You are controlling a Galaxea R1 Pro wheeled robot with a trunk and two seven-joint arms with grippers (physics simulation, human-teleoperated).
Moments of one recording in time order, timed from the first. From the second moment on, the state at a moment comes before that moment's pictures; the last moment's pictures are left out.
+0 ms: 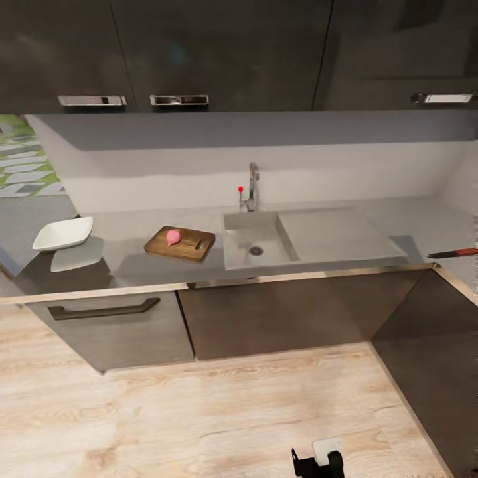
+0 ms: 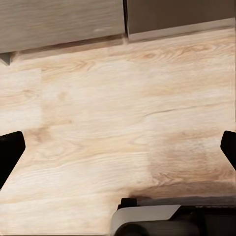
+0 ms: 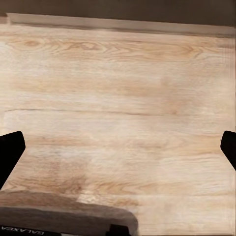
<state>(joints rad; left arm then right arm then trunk) 0.27 0.03 -0.12 -1.19 0.00 -0.07 0.18 -0.28 0.03 0.09 -0.40 0.10 -0.26 -0.07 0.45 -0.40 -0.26</state>
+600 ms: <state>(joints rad) 0.26 0.03 -0.05 -1.16 0.03 -0.07 0.18 -0.28 0.01 0.09 -0.40 0.02 -0.26 -0.07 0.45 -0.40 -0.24</state>
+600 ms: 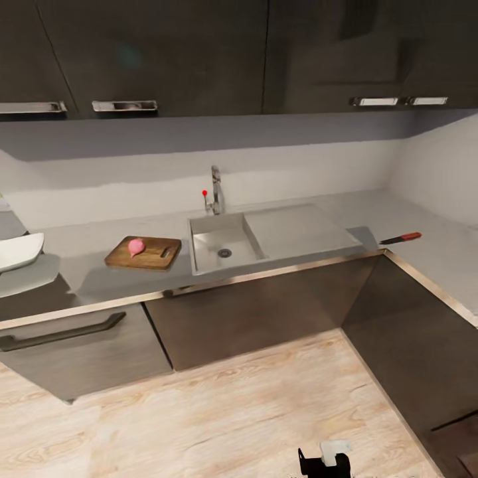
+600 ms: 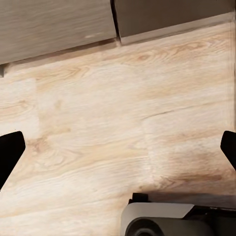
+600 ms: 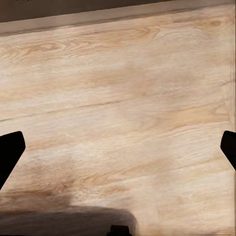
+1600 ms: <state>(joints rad) 0.26 0.03 -0.05 -1.13 0.03 -0.07 0.18 -0.28 0.01 0.09 -0.39 0.02 -0.26 -0.07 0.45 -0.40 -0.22</state>
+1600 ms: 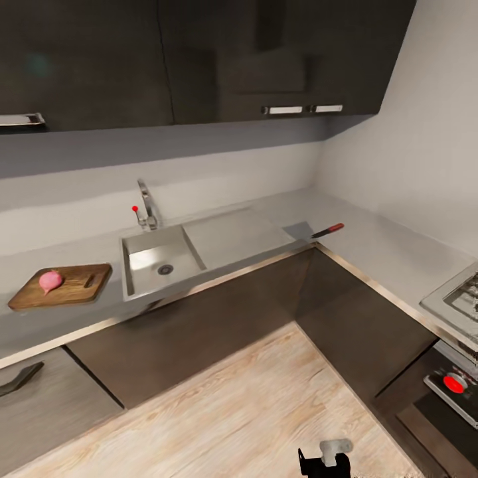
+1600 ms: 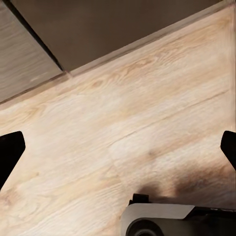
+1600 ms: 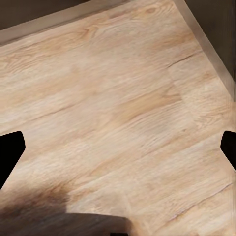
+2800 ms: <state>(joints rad) 0.26 0.03 -0.05 -1.13 0.03 -0.07 0.18 -0.28 0.02 0.09 -0.39 0.02 -0.26 -0.07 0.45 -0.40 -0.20</state>
